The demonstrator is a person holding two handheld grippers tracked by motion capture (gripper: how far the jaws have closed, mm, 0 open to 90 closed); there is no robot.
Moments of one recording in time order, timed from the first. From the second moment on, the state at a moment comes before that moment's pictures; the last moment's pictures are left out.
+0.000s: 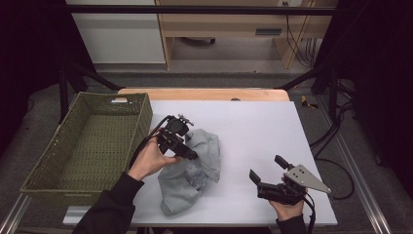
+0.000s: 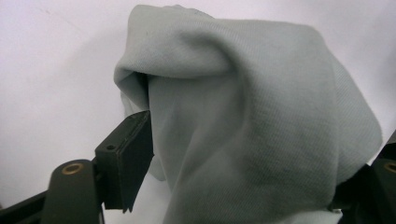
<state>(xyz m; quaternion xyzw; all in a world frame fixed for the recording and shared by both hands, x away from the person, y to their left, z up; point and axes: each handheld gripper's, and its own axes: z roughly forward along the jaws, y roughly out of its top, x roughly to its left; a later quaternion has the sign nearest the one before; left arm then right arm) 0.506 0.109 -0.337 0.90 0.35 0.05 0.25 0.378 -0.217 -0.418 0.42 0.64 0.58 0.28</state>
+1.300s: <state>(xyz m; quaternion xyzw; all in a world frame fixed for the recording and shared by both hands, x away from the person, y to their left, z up) 0.417 0.174 -0.345 0.79 0.33 0.13 0.49 0.376 -0.218 -0.415 0.42 0.64 0.58 0.28</state>
